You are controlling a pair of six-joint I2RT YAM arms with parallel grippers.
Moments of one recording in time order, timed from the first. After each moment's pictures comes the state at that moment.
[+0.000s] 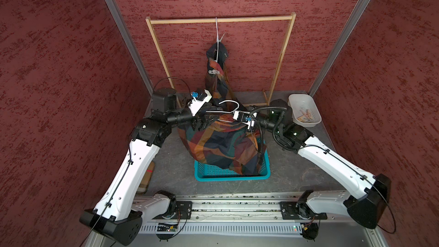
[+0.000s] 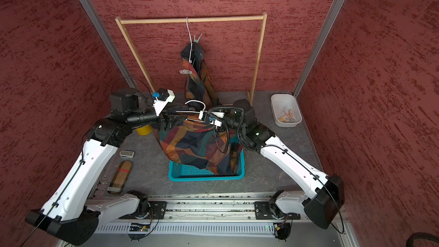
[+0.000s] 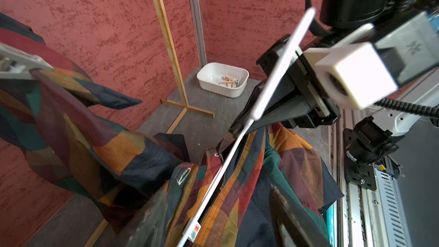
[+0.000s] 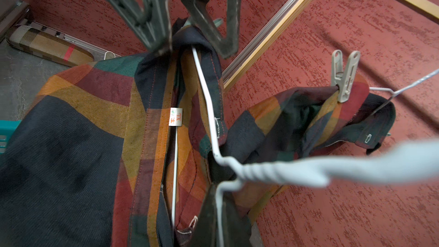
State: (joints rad) left arm -0.31 1.16 1.42 -0.70 0.70 0.38; right arm 0.68 1.29 1.20 -0.10 -0.38 -0.78
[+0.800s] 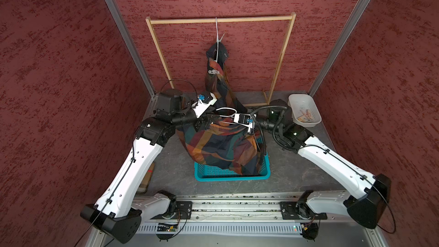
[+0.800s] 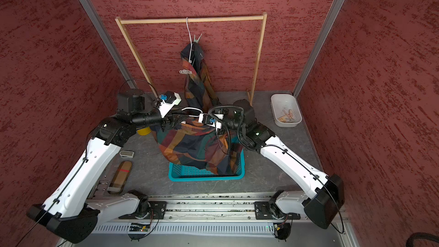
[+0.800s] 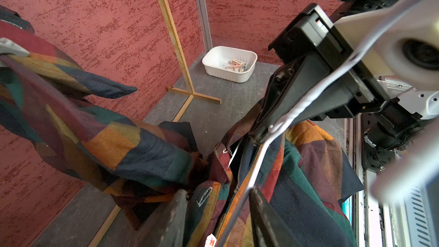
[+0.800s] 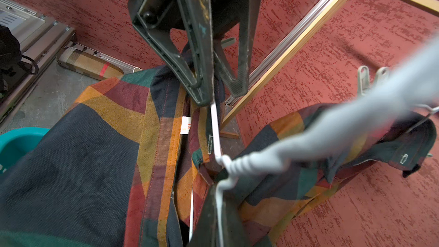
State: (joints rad) left arm -0.37 1.17 1.42 -0.72 0.58 0.43; right arm 0.68 1.29 1.20 -0.11 -0.50 -0.75
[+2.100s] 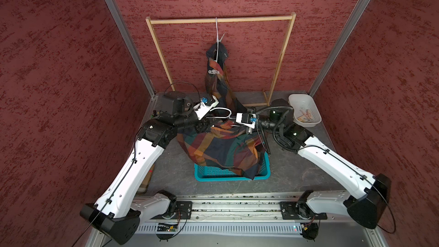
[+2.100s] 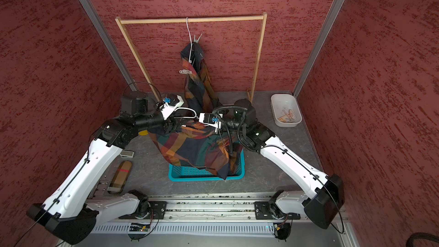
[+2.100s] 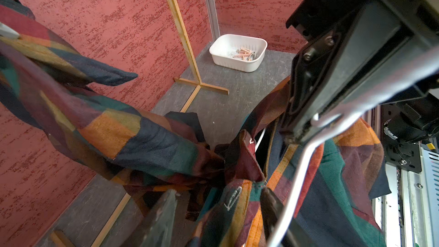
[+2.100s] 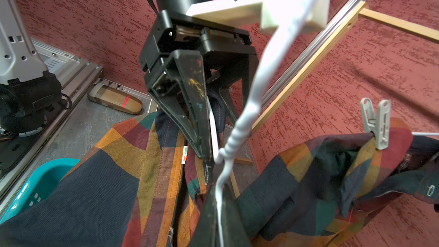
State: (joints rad) left arm -0.40 1.16 1.39 -0.72 0.49 0.45; right arm 0.68 1.29 1.20 -0.03 -0.63 -0.65
